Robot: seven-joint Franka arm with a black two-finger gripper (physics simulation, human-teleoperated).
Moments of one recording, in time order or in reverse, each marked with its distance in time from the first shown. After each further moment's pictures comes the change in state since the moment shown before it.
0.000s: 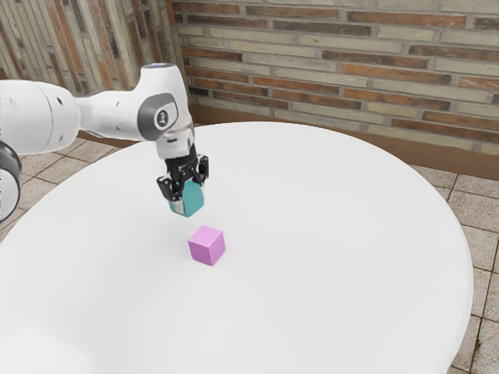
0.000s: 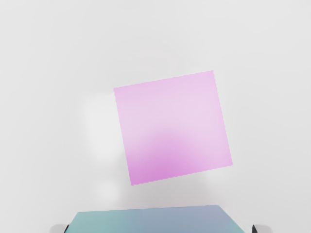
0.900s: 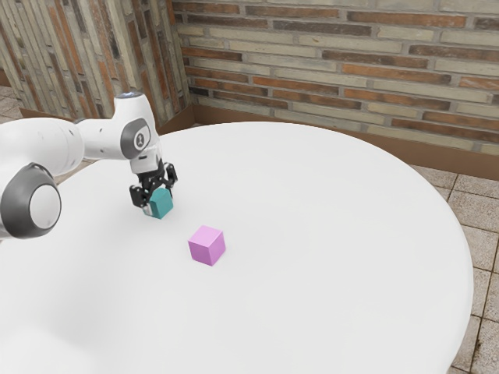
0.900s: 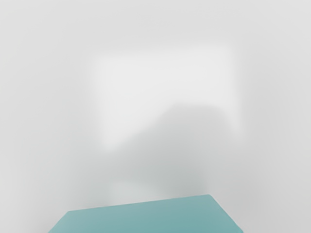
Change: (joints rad) arm 0.202 0.429 0.002 0.415 0.066 0.039 0.118
